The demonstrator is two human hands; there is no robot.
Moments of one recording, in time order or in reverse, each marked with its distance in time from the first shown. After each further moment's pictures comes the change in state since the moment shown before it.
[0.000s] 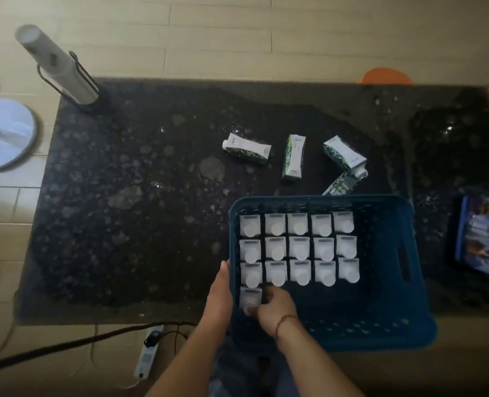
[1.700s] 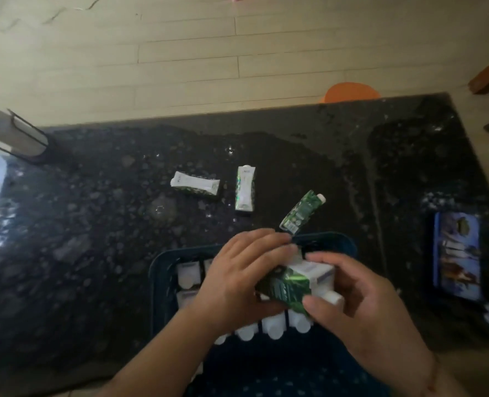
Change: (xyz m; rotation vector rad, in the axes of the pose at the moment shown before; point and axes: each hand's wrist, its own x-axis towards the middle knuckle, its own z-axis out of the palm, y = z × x) left_hand -0.023 0.093 0.160 1.073 -0.291 1.770; right_hand -0.068 -0.039 -0.259 0.325 0.017 -0.645
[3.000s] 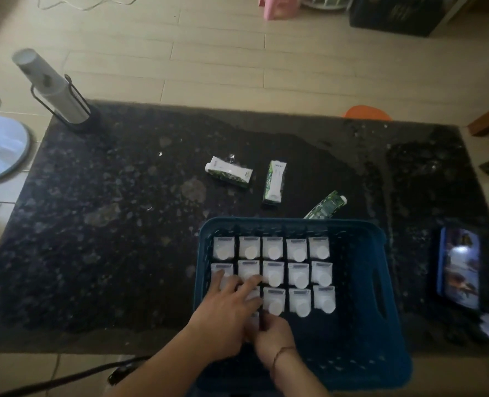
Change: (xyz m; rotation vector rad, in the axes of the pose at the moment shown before) left_hand -0.139 -0.007 -0.011 0.409 -0.767 -0.342; right_hand -0.003 0.145 0.178 -0.207 0.037 0.632
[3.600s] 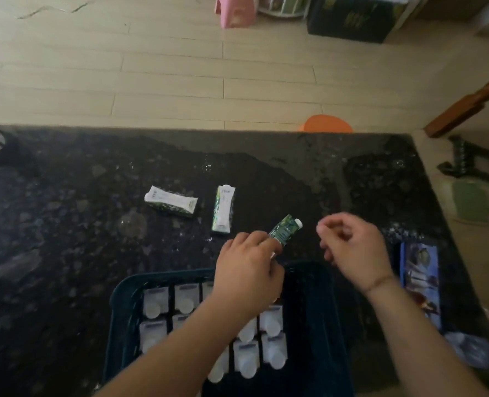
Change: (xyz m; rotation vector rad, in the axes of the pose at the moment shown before) left_hand 0.161 0.056 -0.112 -0.431 0.564 -0.142; right_hand 0.040 -0.128 -0.260 -0.080 0.527 -0.670
